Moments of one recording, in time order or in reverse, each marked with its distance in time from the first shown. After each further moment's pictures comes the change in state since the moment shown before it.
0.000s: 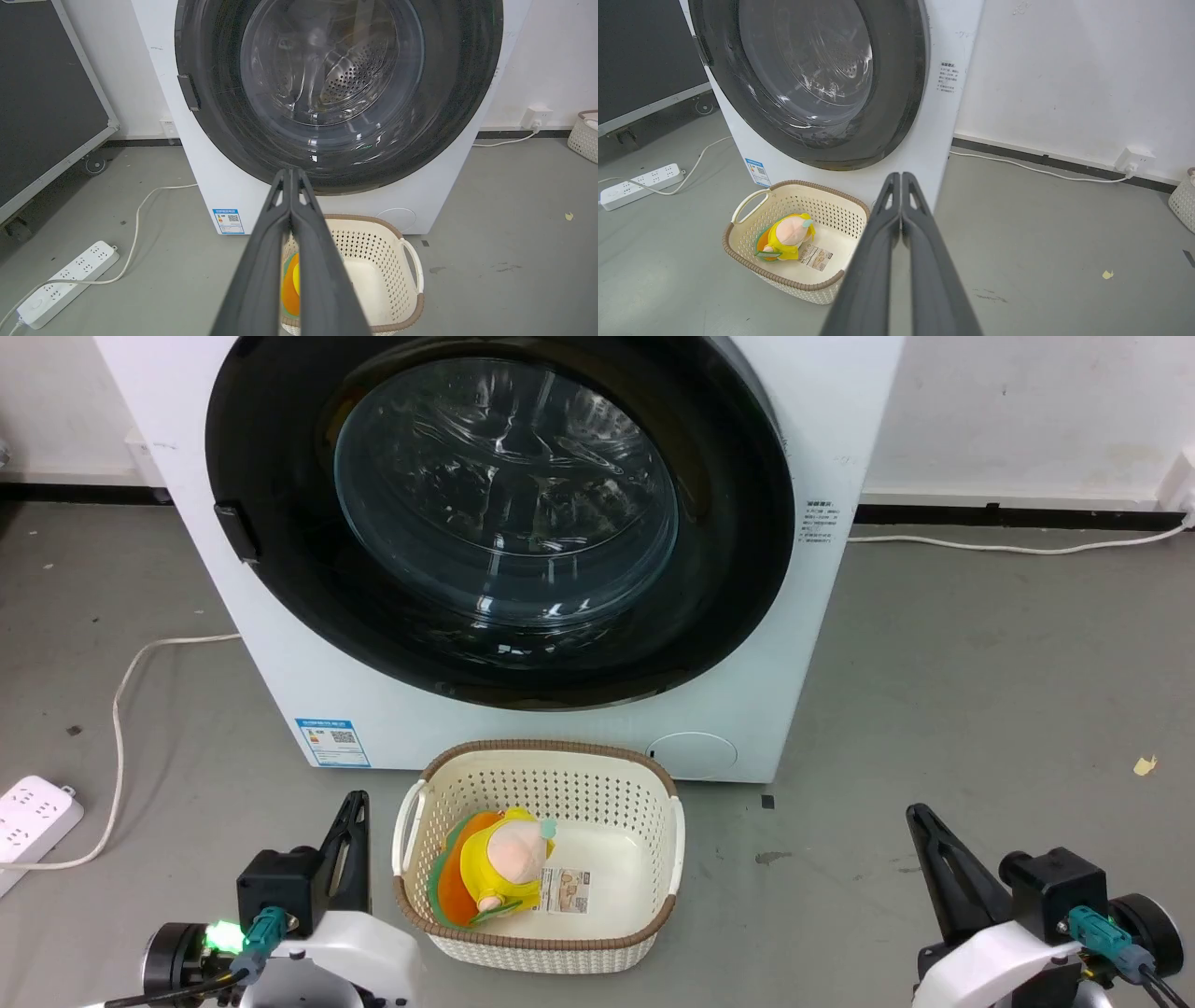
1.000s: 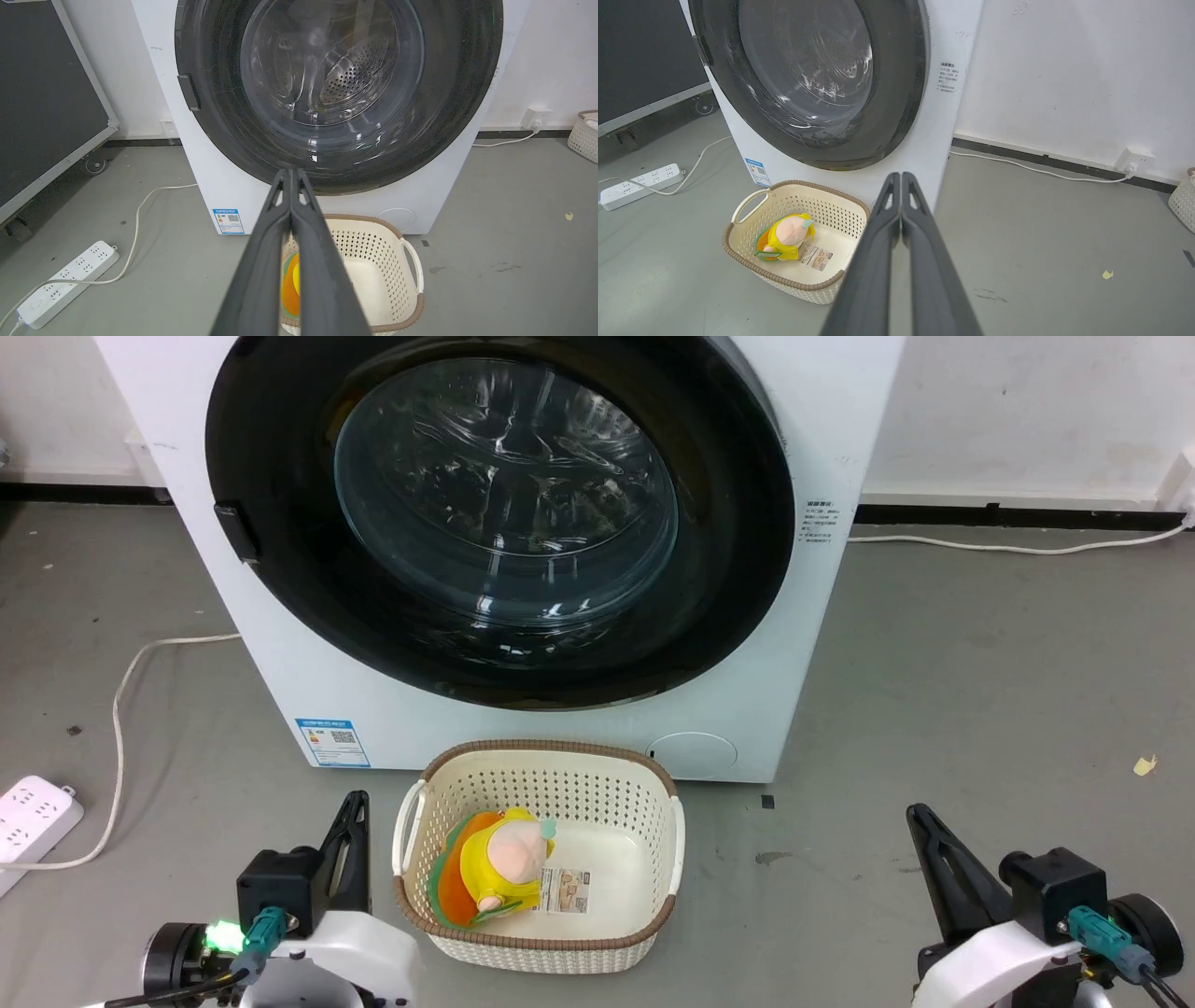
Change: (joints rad) left arm 0.000 0.000 0.000 0.000 0.000 0.000 0.000; right arm 0.000 0.000 0.000 0.000 0.000 0.000 0.000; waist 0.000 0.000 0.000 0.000
